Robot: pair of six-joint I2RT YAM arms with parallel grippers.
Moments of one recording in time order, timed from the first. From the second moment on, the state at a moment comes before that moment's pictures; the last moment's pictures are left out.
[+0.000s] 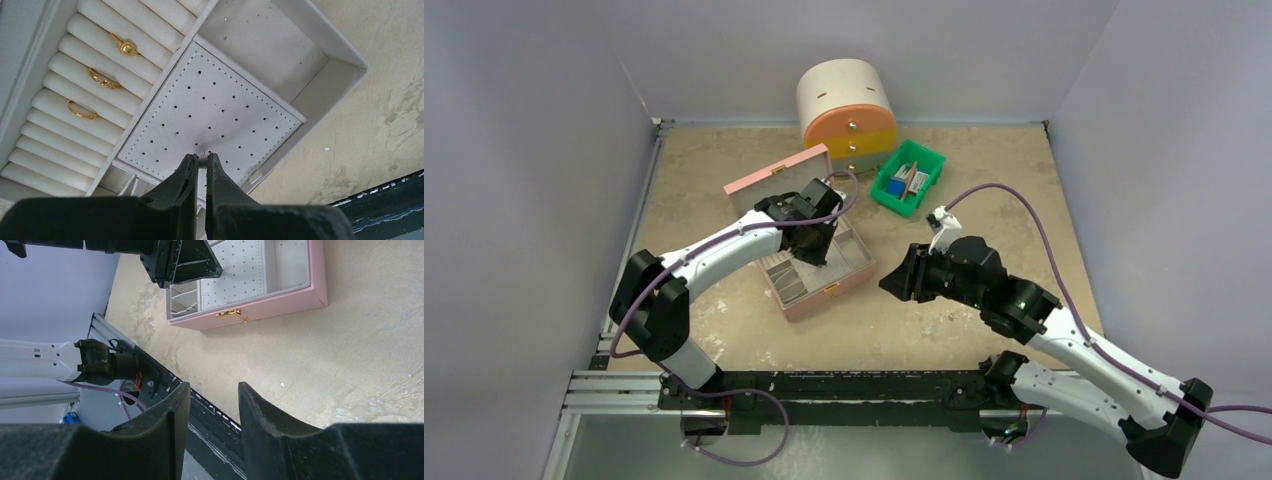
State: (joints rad) left arm -0.70 1.61 1.25 -0.77 -0.05 -0.31; right arm 0.83 0.80 0.76 -0.44 -0.05 0.73
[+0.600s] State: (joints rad) left arm -0.71 1.61 1.25 -0.77 -0.05 -0.31; right arm 0.83 0.81 0.74 -0.44 -0.05 0.73
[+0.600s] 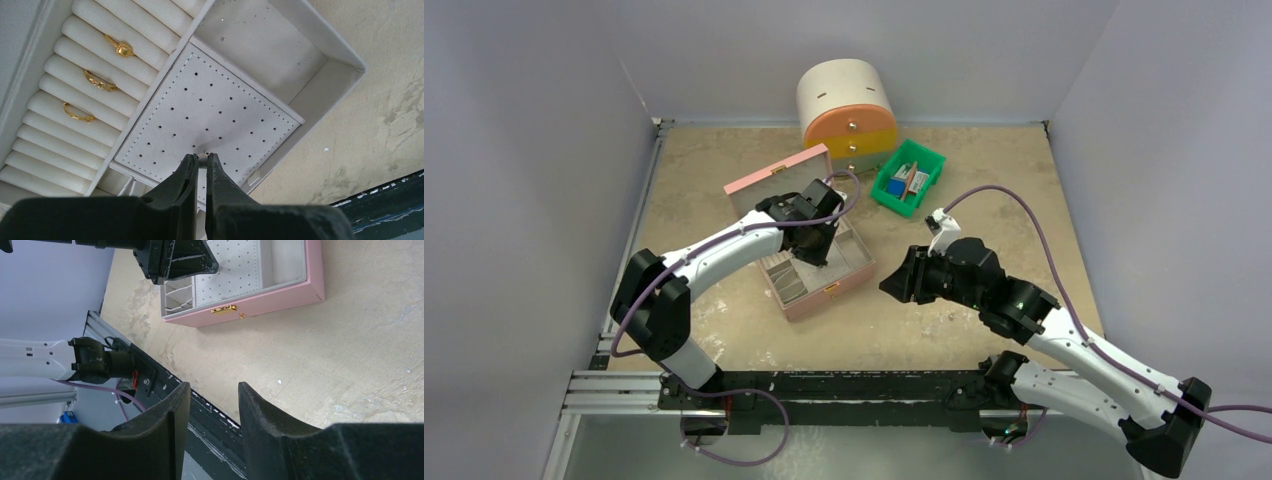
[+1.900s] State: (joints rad) left arm -0.73 1.61 1.25 -0.77 -0.07 -0.31; right arm 0.83 0.83 0.74 -0.43 -0.07 0.74
